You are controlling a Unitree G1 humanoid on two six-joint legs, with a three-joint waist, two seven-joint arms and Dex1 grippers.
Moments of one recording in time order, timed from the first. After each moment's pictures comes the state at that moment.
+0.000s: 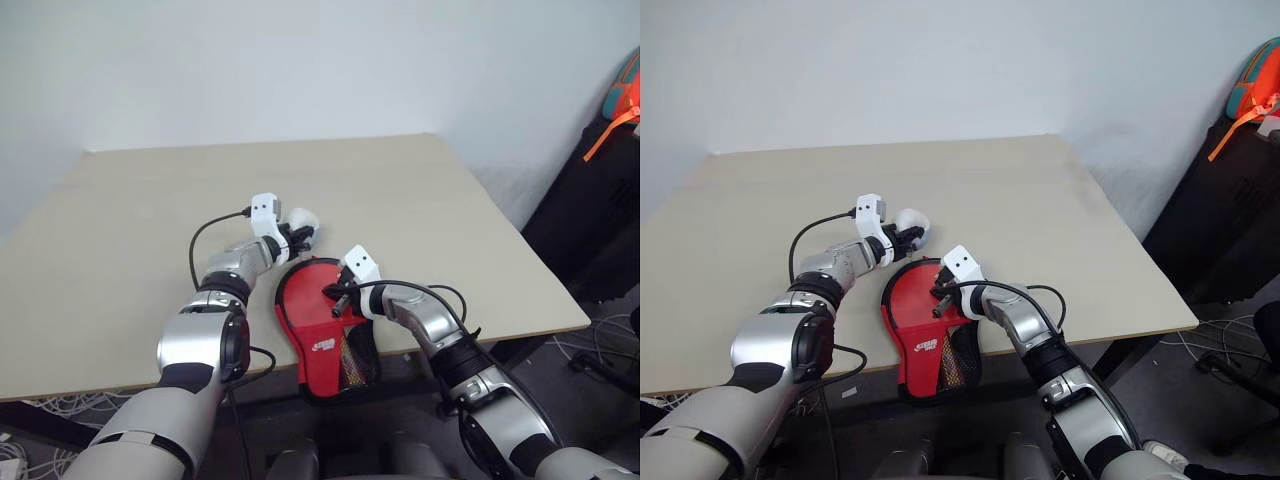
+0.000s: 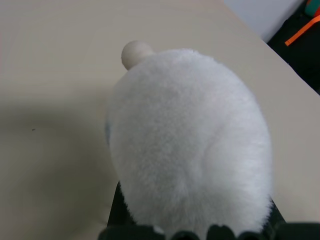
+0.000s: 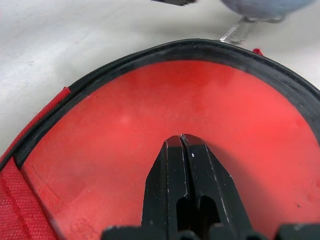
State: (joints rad) left arm -1.07 0.22 0.22 1.30 -0.25 0.28 -0.51; right arm -0.60 -0.06 0.34 0.41 0.10 0.52 0.63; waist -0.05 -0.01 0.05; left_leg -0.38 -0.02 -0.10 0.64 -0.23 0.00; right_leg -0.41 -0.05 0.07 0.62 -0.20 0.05
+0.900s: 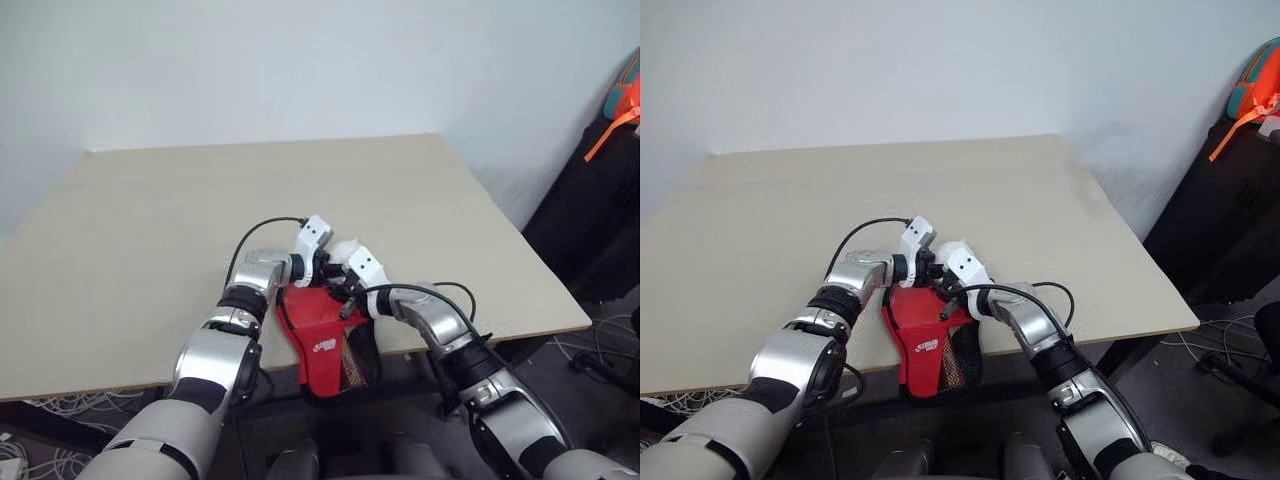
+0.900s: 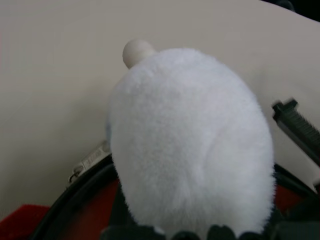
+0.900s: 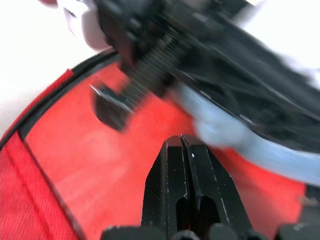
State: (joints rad) left arm -0.92 0.22 -0.08 1.06 -0.03 0.23 -1.05; right arm -0.57 -0.14 0.36 0.26 0.08 0.61 0.68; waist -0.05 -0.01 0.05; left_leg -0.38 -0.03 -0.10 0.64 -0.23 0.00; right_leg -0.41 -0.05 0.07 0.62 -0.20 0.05
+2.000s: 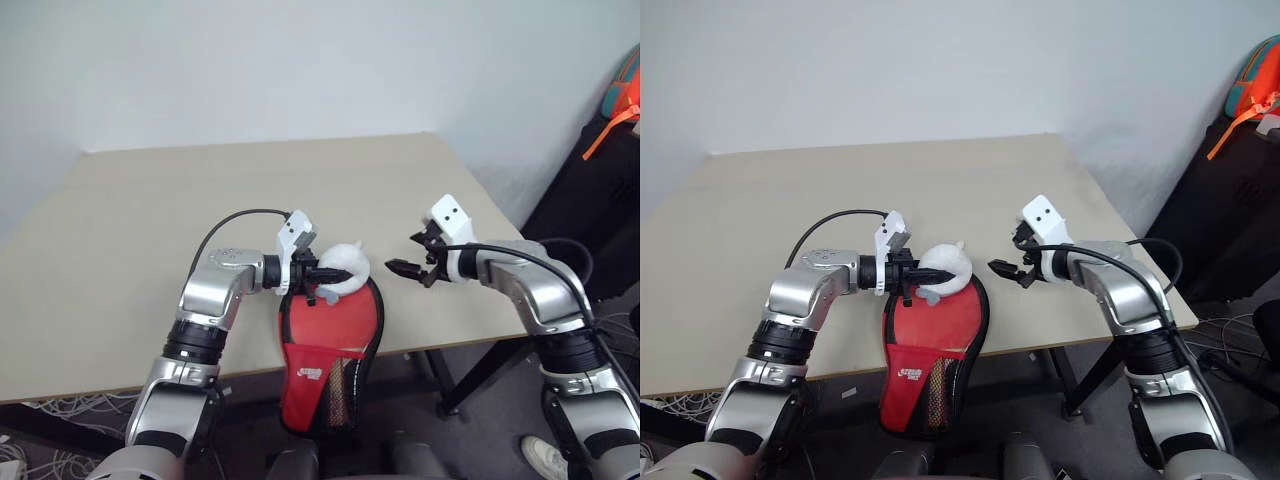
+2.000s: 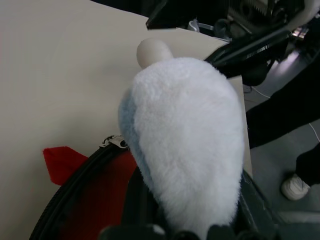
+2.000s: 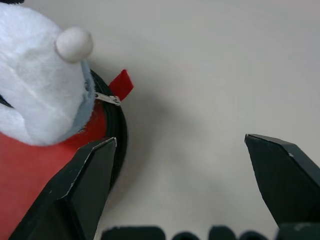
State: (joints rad) left arm -0.58 0.38 -0.09 0.14 -0.25 0.74 -1.08; right arm -0.62 -0.45 0.19 -0.08 0.21 0.90 0.71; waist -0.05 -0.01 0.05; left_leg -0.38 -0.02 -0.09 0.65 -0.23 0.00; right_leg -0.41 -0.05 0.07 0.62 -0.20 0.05
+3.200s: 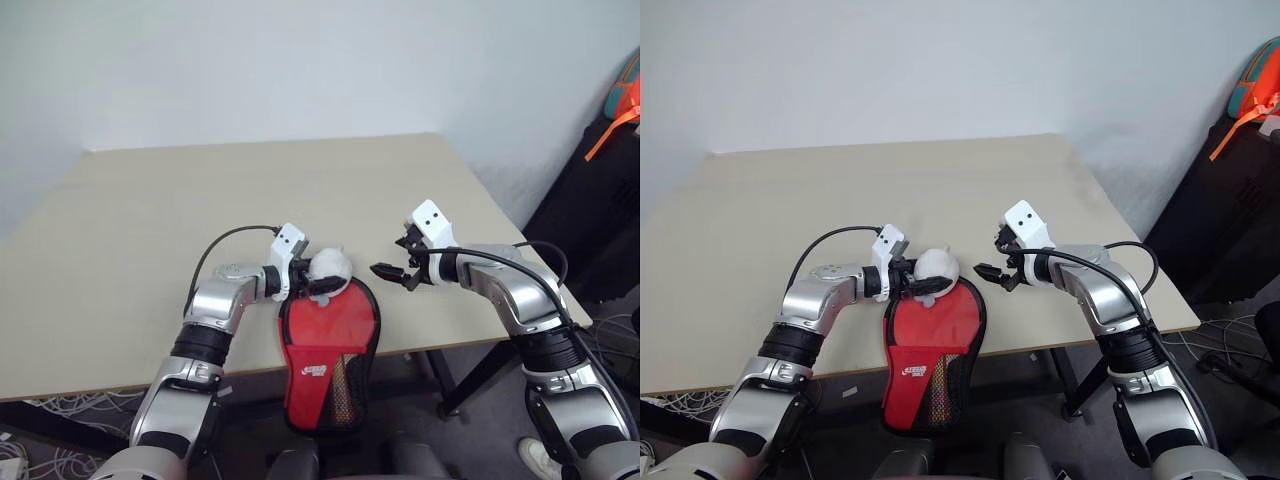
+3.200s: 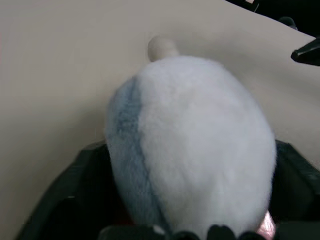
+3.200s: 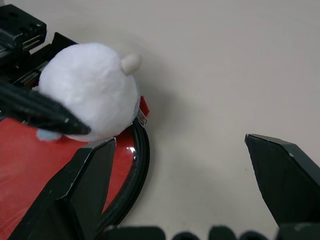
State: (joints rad) left arm -0.61 0.36 -0.12 0.41 -0.24 0.57 -0.93; right arm -0.62 -0.42 0.21 -0.07 0.21 0.91 0.67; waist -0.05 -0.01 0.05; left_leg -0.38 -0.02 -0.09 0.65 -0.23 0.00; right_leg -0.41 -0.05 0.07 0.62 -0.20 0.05
